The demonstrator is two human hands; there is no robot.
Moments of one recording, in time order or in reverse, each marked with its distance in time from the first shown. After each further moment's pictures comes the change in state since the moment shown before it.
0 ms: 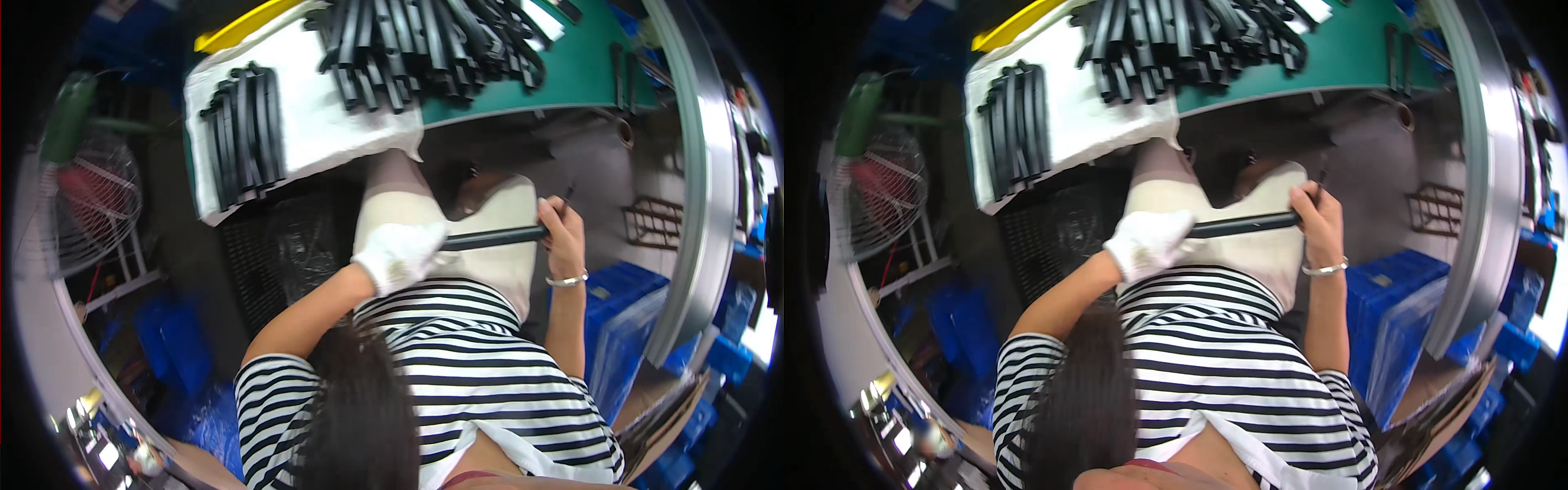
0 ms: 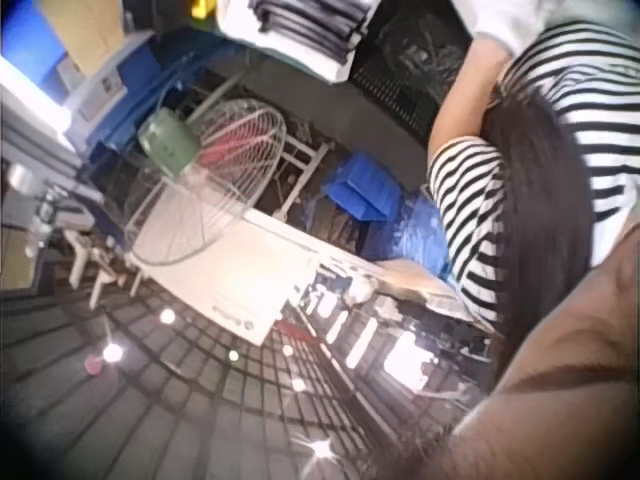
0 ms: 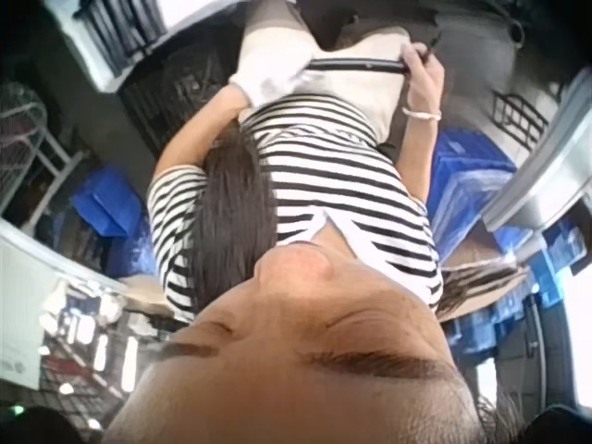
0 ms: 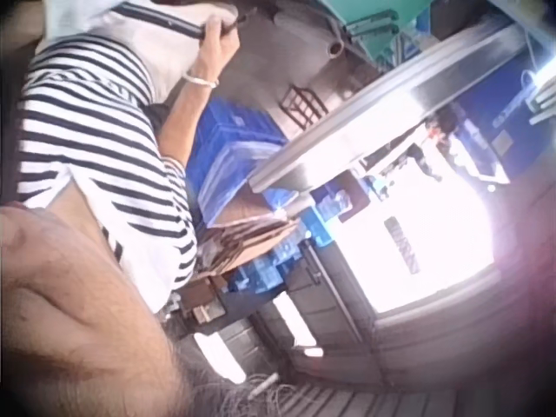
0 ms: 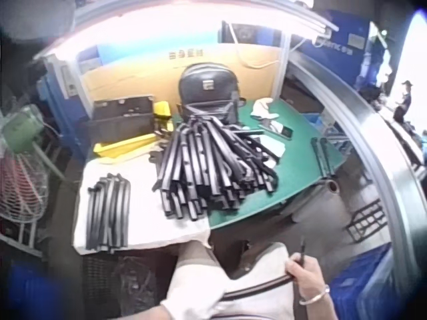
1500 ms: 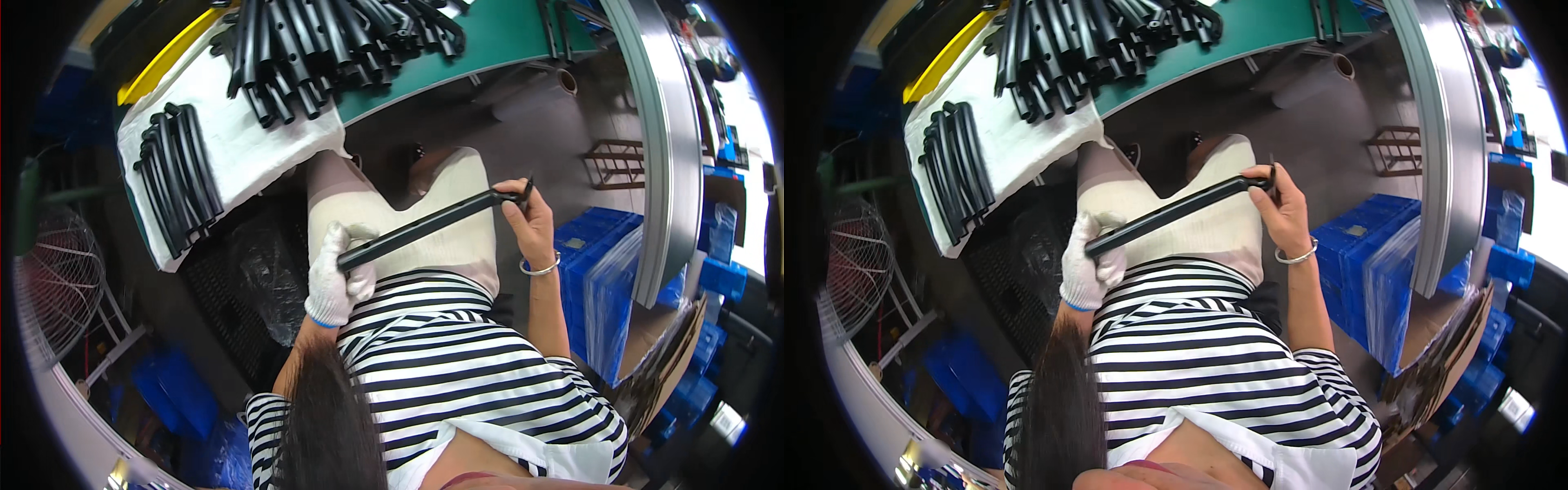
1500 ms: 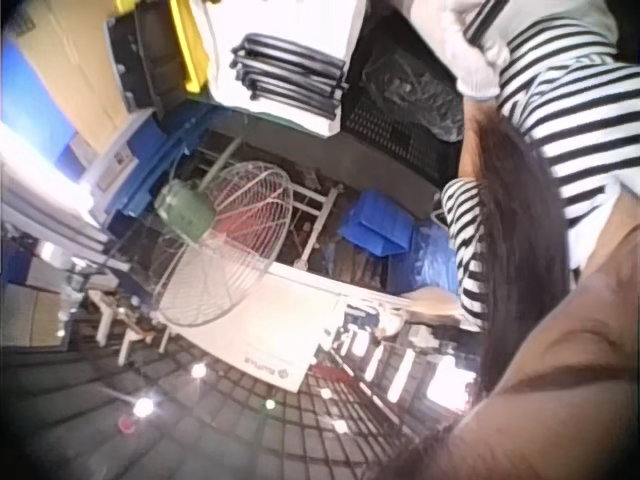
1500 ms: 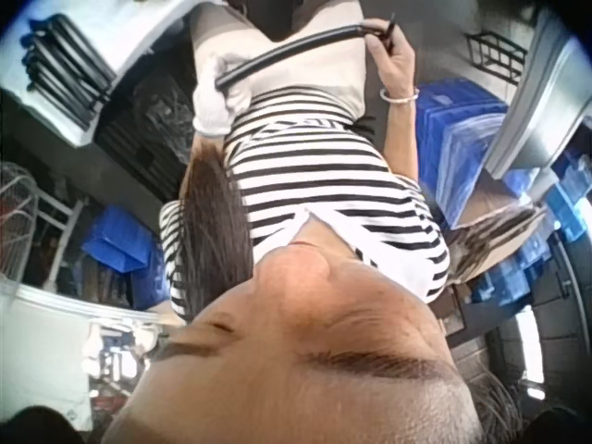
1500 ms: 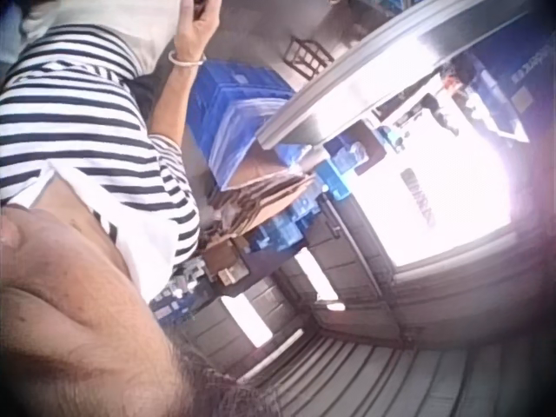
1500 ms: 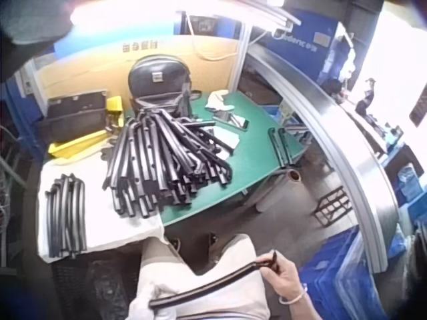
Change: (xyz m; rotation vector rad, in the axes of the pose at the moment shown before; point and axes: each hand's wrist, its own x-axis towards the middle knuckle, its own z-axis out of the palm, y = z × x) left_hand -0.024 0.016 0.017 -1.944 0.241 -0.625; right_hand -0.025 0.025 -0.031 -0.165 -0.021 -0.359
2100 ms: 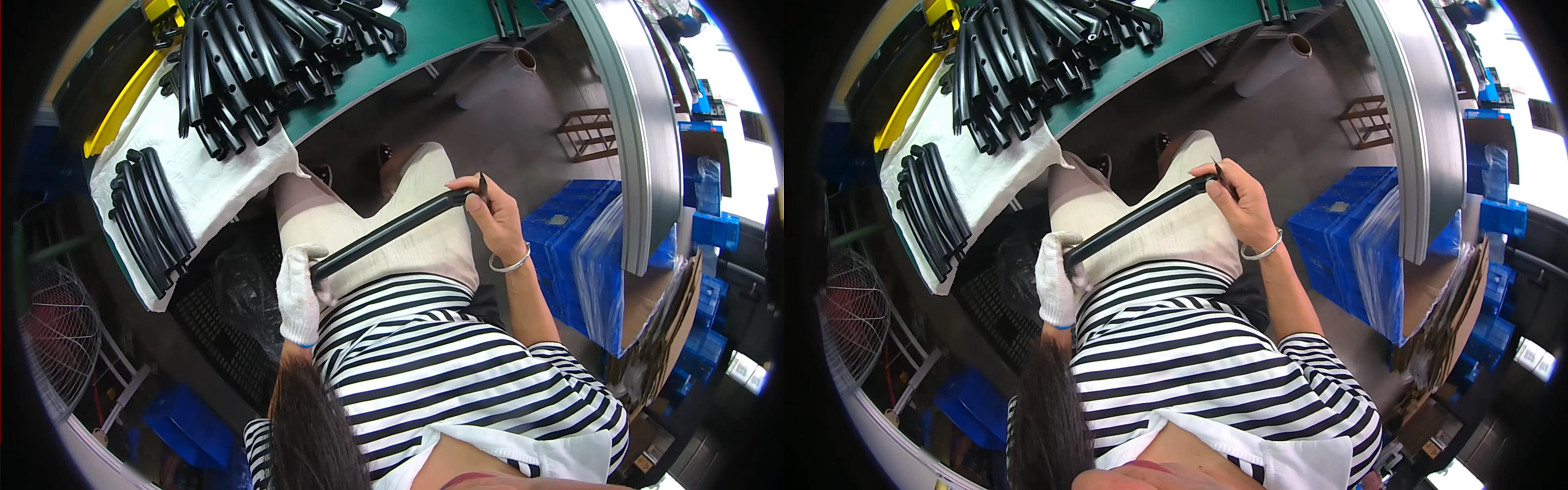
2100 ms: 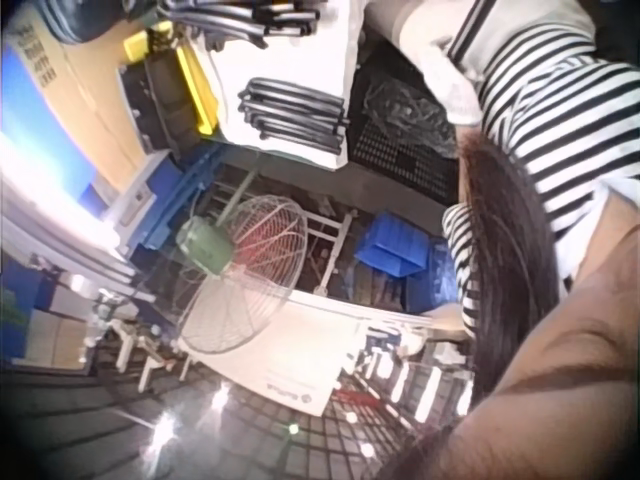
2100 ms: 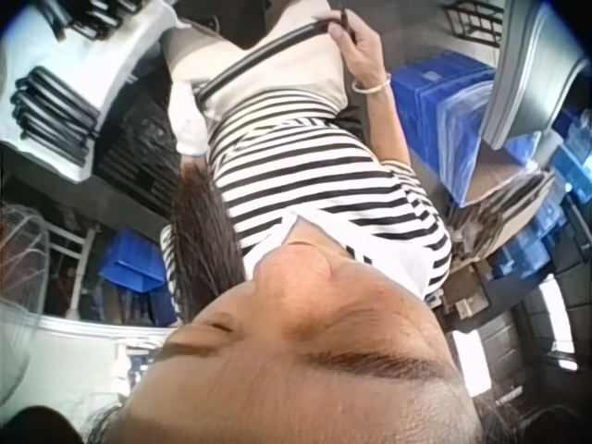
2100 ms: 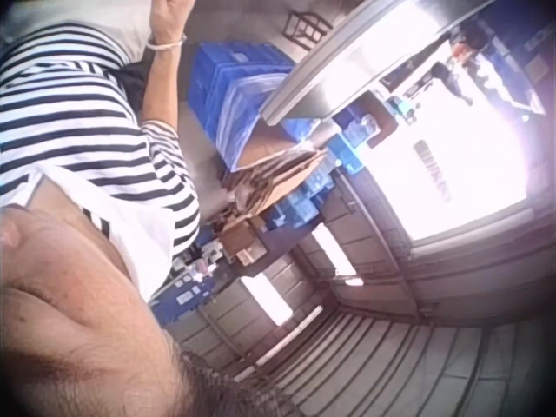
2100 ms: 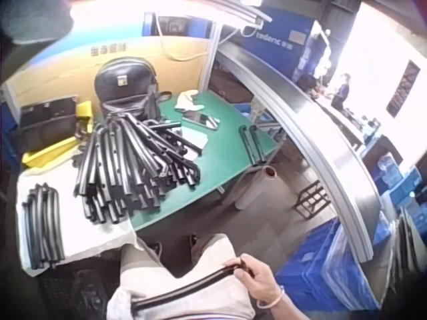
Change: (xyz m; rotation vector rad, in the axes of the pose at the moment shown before) left_hand -0.001 0.000 0.001 0.658 0.267 0.290; right_hand -0.002 -0.013 0.002 -0.021 0.005 0.013
